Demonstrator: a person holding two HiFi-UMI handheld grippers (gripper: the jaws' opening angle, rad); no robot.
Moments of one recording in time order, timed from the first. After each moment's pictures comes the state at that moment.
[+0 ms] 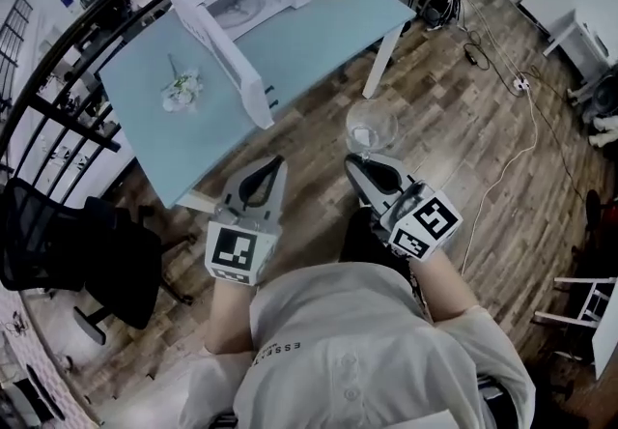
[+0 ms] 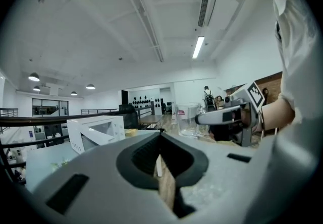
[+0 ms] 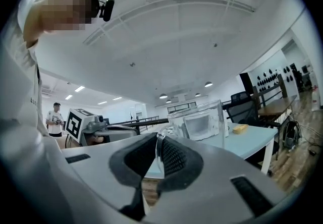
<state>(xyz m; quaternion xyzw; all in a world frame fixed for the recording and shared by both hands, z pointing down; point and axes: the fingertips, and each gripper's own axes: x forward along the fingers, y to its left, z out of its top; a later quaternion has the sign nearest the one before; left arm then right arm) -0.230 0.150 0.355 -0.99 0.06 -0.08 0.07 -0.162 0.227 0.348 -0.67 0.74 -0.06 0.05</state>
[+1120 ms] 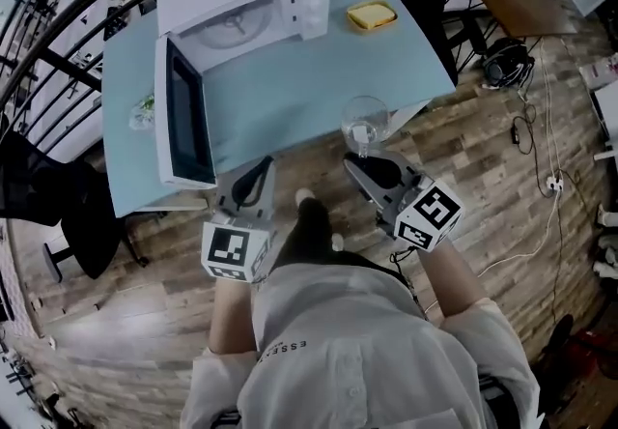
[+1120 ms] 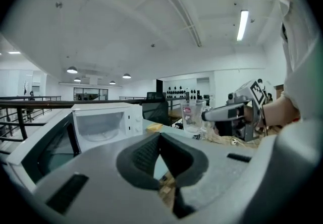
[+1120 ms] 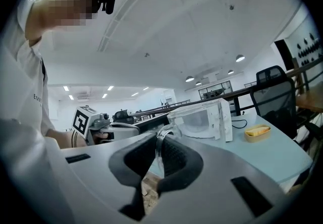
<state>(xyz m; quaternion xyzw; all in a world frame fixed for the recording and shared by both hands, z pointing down) 0.065 0.041 0.390 -0.95 0.28 -0.13 -0.01 0.173 0.094 0.374 -0.47 0.87 -0.12 0.00</state>
